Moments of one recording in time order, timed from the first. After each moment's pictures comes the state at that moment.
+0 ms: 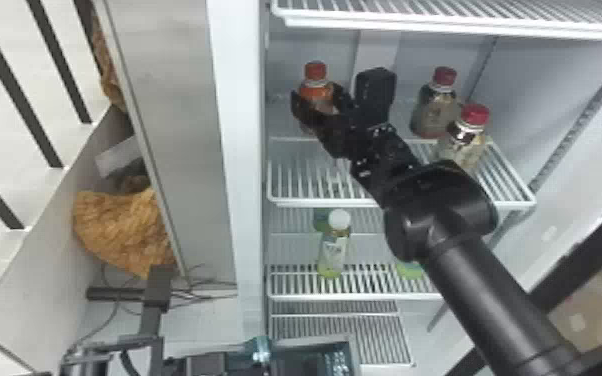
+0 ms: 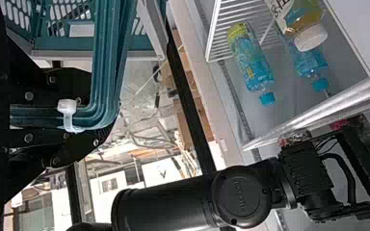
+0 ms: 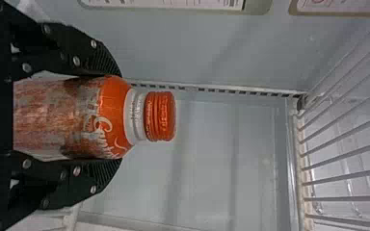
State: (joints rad) left arm 0.25 0.18 0.04 -2.06 1.18 1.38 -0.27; right arm -0.50 -0.13 0.38 -1.23 -0.21 0.08 0.11
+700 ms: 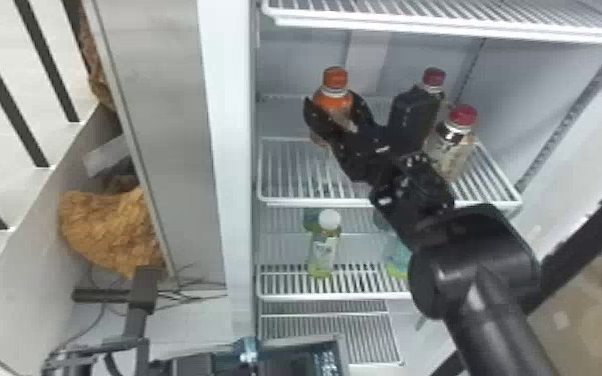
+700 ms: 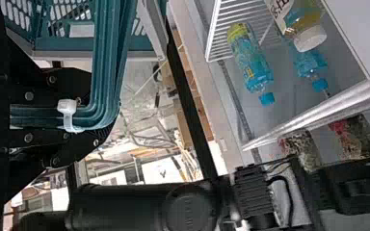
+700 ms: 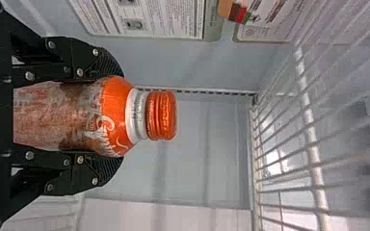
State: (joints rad) left arm 0.26 0.18 0.04 -2.06 1.18 1.38 -0.27; right arm -0.18 -0.14 0.20 -1.69 -0.14 0.19 0.17
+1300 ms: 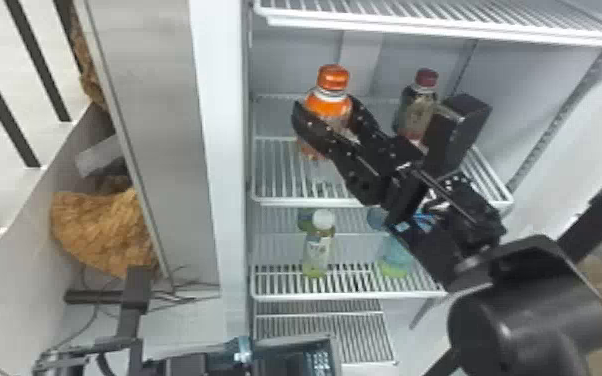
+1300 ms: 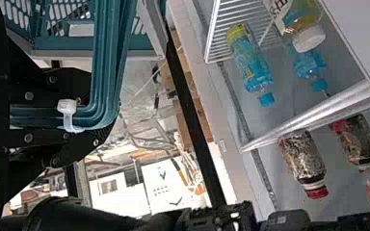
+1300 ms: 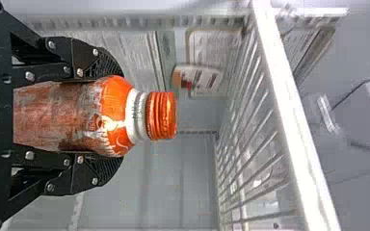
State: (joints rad) left arm 0.25 0.18 0.04 -2.06 1.17 1.38 -0.27; right arm 0.05 -0.16 0.15 -2.12 -0.21 0.39 0.27
